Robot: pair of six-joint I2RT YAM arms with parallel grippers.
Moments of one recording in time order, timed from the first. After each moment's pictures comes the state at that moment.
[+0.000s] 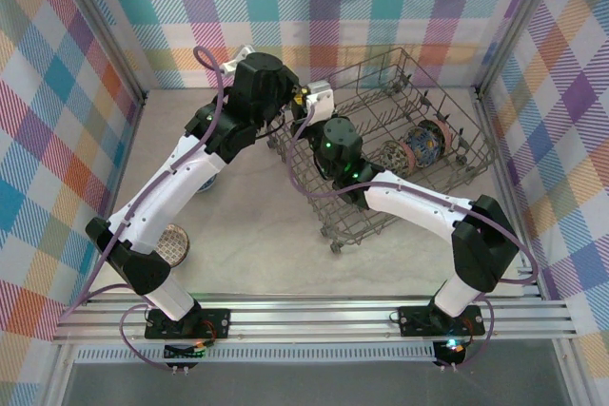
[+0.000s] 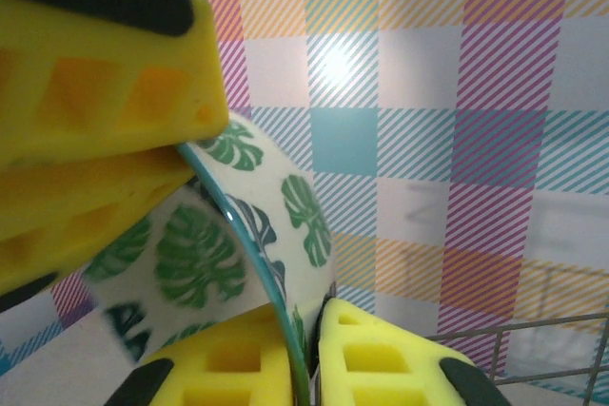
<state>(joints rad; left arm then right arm) -0.69 1.61 1.90 -0.64 -0.40 -1.09 0.84 1.62 1.22 0.56 0.45 -0.01</state>
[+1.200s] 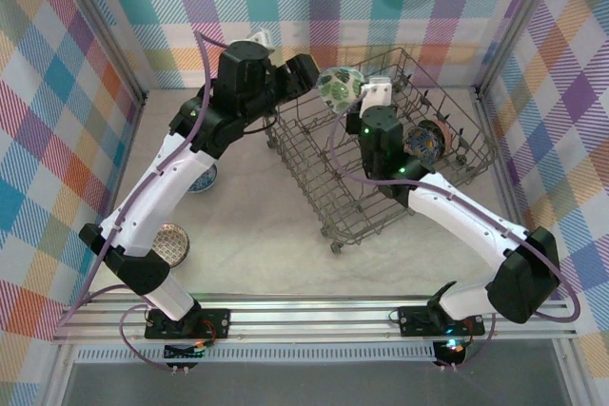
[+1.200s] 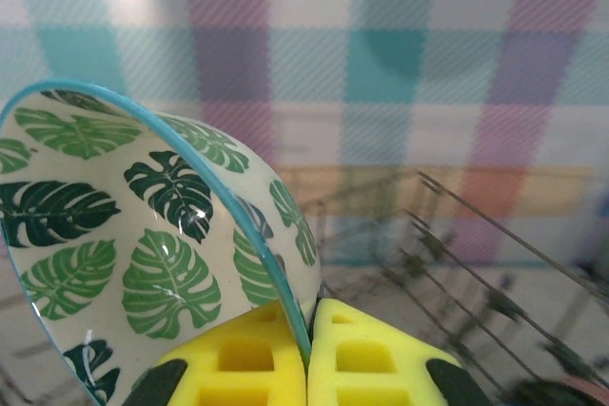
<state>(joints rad) -0.64 1.61 2.01 -0.71 -0.11 -0.77 0.67 1.37 1.18 0.04 0.69 0.06</state>
